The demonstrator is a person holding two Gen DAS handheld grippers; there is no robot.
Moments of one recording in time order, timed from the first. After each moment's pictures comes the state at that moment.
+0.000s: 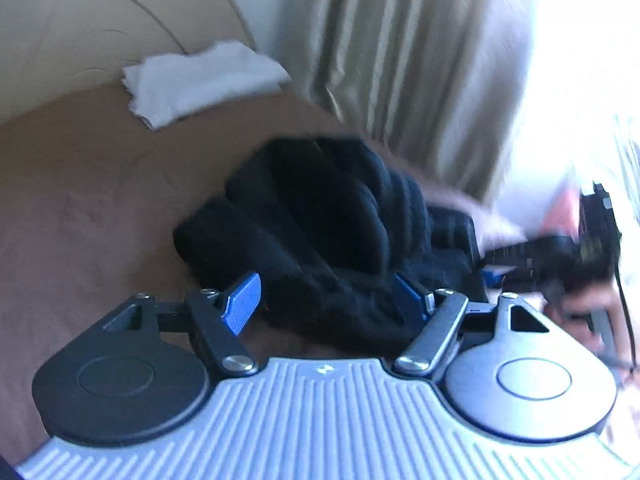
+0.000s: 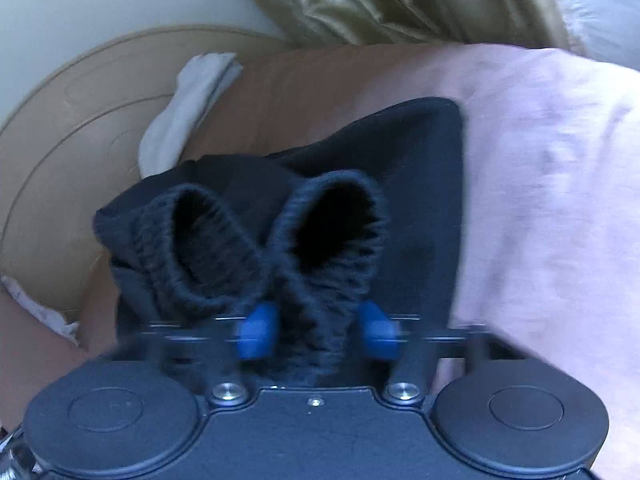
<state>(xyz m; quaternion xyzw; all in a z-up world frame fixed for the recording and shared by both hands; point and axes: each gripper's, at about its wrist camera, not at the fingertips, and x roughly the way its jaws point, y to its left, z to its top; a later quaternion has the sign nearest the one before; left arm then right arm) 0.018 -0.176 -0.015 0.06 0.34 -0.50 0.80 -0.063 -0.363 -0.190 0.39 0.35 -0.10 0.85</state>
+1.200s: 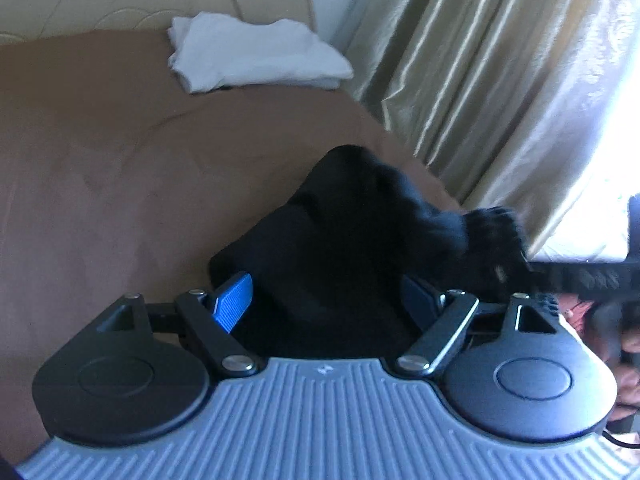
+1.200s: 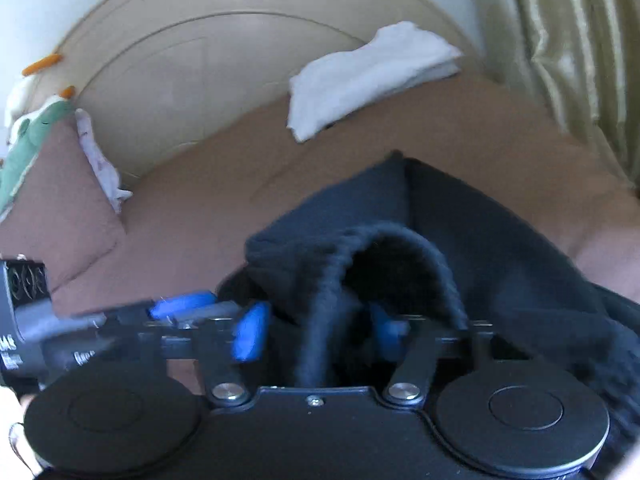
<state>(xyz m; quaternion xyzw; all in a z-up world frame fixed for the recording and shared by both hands) 0.091 -0.190 -0.060 -0.04 0.39 -0.46 0.80 0.048 -0.290 -0.115 0.16 0.35 0.07 0.92</state>
